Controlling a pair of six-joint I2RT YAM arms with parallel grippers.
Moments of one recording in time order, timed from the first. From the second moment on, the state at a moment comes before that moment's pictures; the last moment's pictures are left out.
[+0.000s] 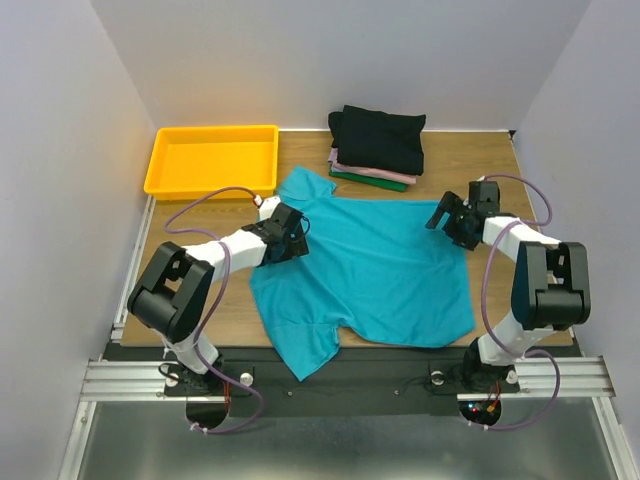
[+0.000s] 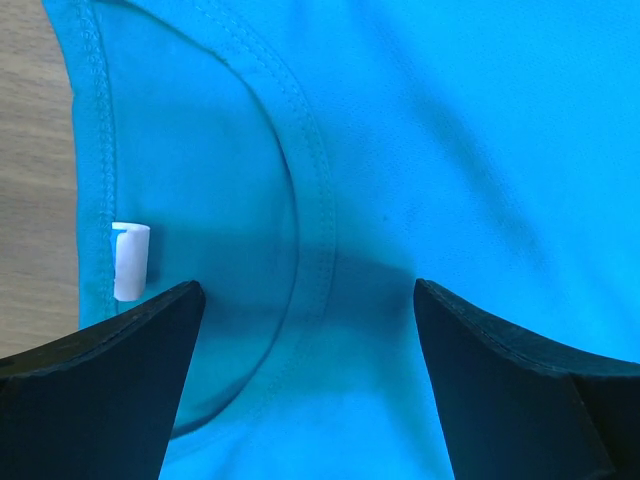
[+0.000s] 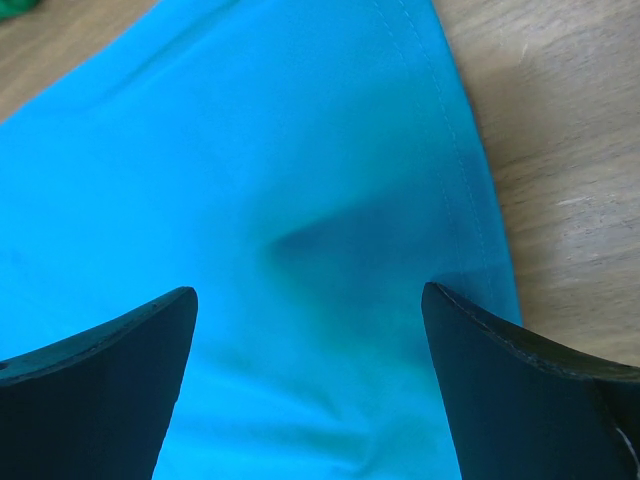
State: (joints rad) left arm -0.57 1.62 0.89 -0.27 -0.33 -0.73; right arm -0.05 1.60 0.90 -0.20 -0.13 0.50
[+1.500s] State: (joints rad) left arm -0.73 1.11 0.57 -0.43 -0.24 -0.90; right arm -0.09 1.00 0.65 -0.34 -0.04 0.57
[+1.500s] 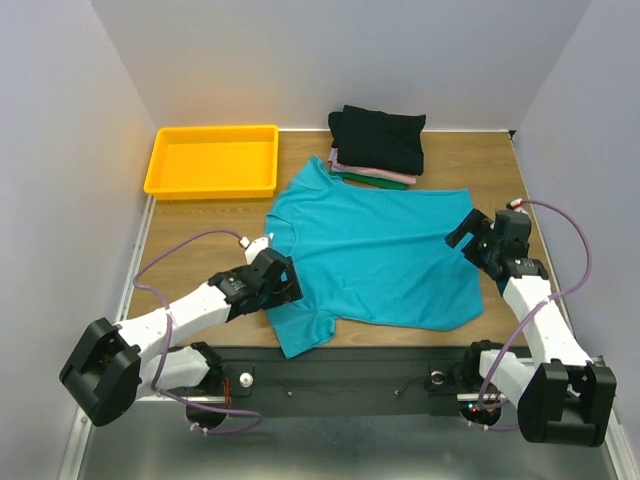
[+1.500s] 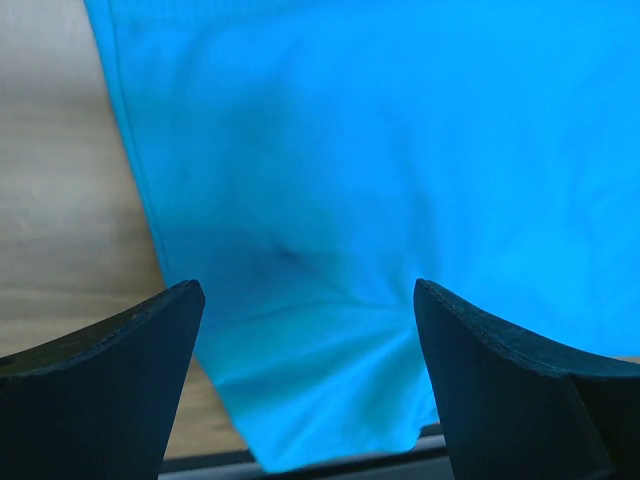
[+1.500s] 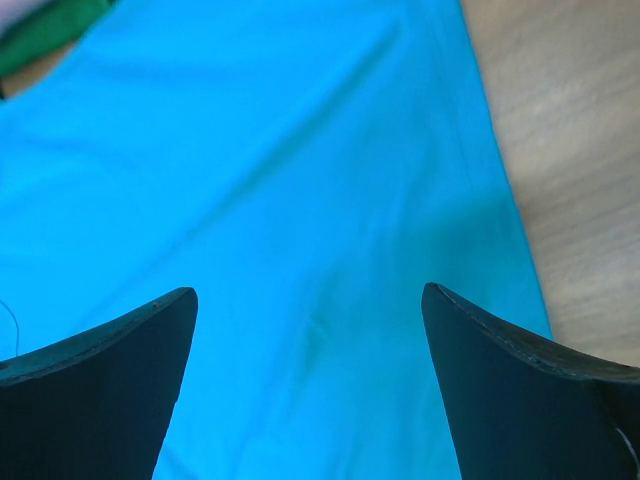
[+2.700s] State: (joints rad) left arm -0.47 1.67 0.94 -0.21 -0.26 -0.75; right arm -0.09 1.26 0.60 -0.34 -0.06 0.57
